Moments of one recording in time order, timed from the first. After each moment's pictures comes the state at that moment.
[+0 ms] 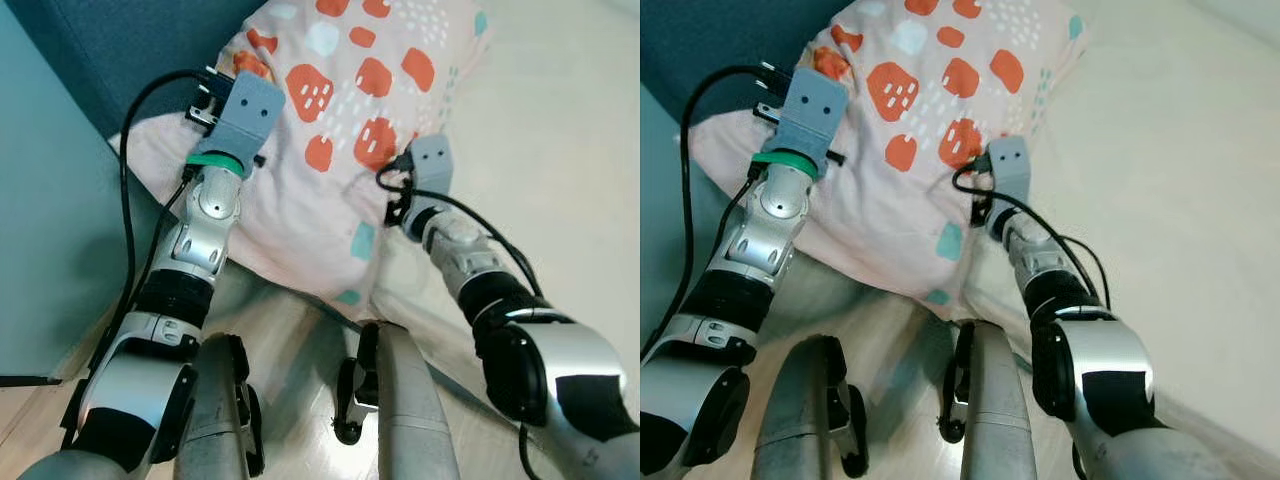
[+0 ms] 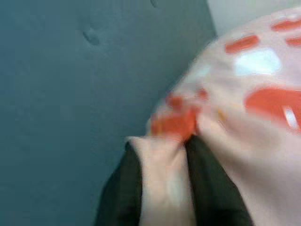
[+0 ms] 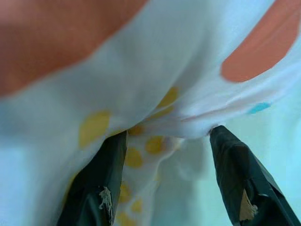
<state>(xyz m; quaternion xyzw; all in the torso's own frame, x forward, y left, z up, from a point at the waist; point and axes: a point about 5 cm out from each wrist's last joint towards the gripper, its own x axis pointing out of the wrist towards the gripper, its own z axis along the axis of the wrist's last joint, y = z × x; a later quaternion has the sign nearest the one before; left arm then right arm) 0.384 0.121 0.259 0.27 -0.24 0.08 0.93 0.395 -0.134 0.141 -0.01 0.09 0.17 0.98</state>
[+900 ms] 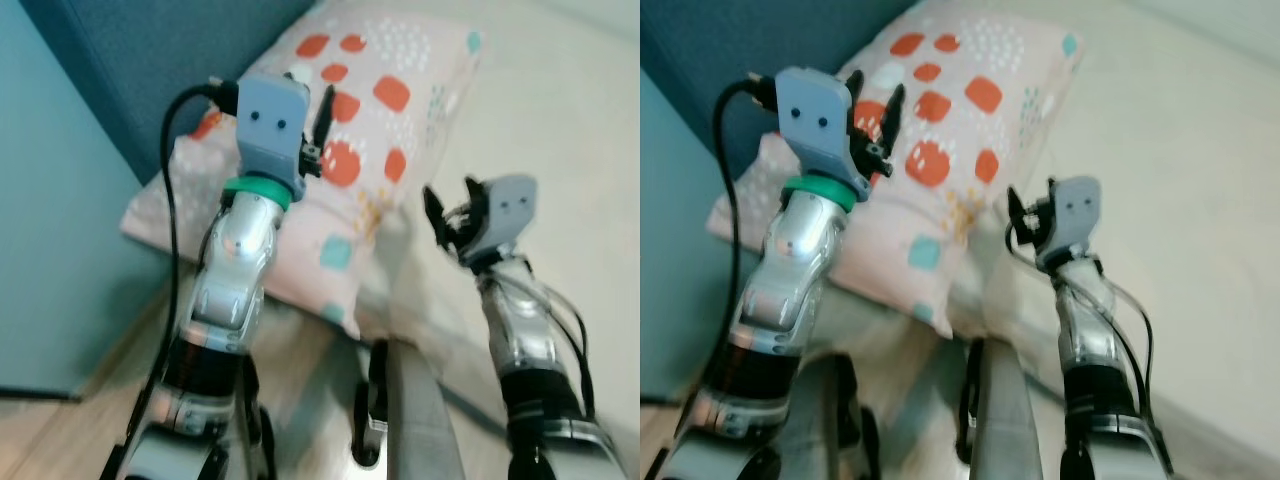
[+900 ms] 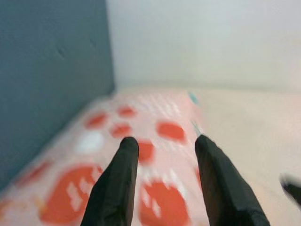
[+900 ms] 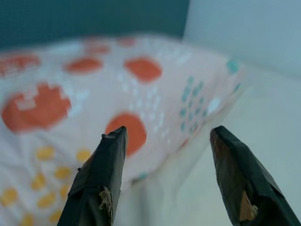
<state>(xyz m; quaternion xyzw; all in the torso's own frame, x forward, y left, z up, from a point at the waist) 0.314 0.063 0.234 0.01 -0.17 -0.18 0.97 0.322 -0.195 0.156 -0.05 -0.18 0.06 0.98</state>
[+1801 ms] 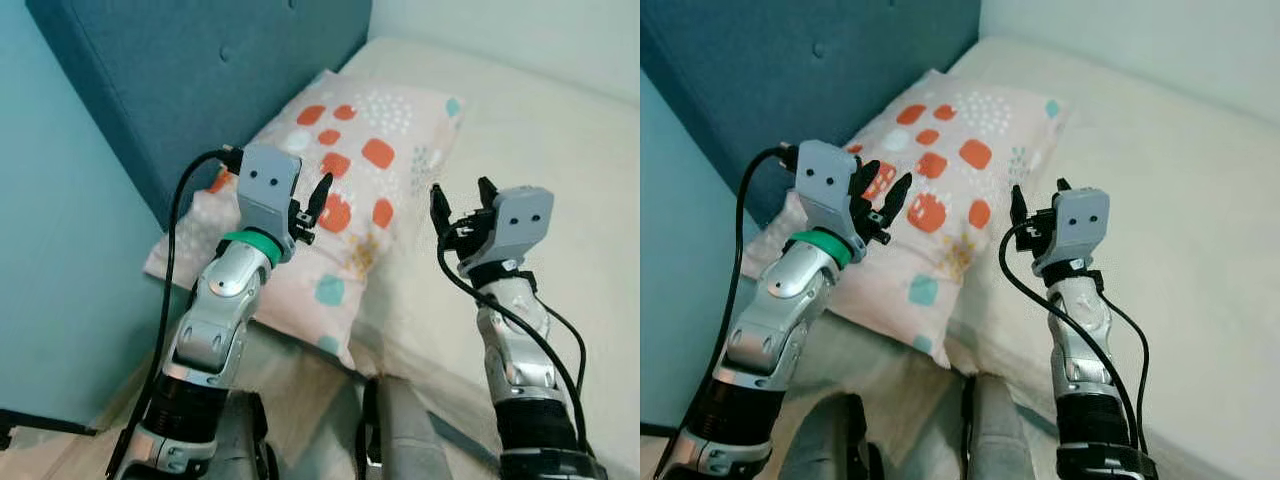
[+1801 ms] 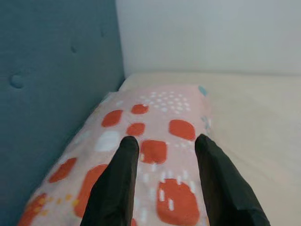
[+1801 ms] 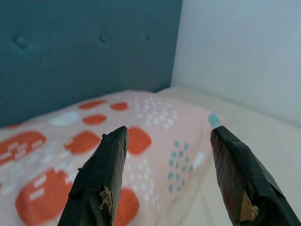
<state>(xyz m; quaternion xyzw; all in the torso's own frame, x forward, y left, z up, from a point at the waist) 0.316 0.079 0.202 0.03 -0.09 -0.17 0.98 0.316 -0.185 0.163 -0.05 -0.17 0.03 0.98</state>
